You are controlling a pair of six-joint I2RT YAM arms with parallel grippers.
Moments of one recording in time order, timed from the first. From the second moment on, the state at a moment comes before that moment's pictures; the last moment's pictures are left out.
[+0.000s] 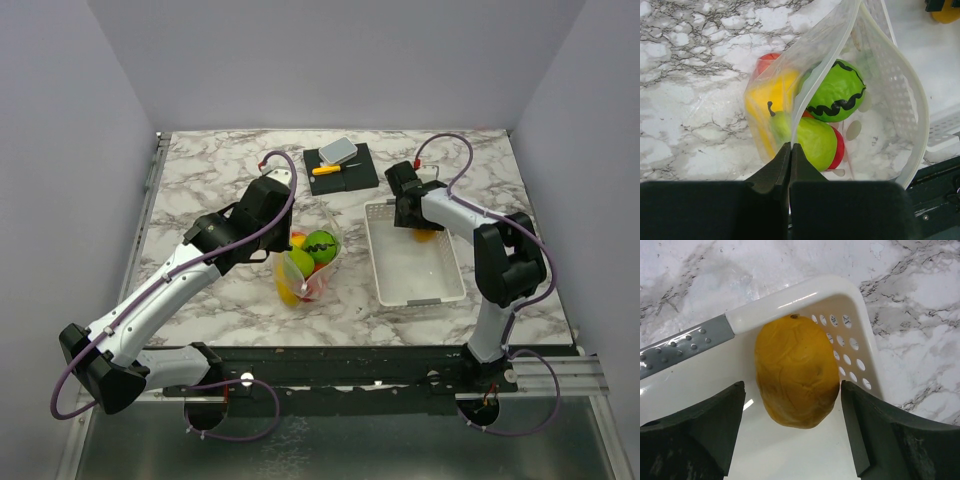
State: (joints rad) left arm -0.72 1.19 1.26 -0.84 -0.21 -0.40; right arm 0.39 1.87 1.31 -0.62 0.61 0.49
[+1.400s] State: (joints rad) left arm -0.72 1.21 1.26 -0.84 -0.21 -0.40; right arm 0.46 1.31 1.25 -0.59 0.29 0.37
